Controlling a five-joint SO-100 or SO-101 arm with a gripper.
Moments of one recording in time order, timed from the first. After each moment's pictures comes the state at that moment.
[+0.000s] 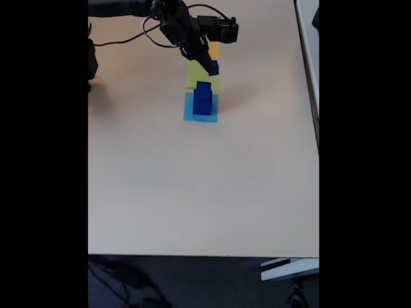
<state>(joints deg) 12.1 88.3 73.0 65.4 68.7</state>
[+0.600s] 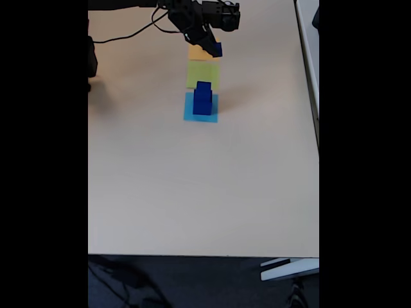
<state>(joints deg) 0.9 88.3 85.9 51.8 84.8</state>
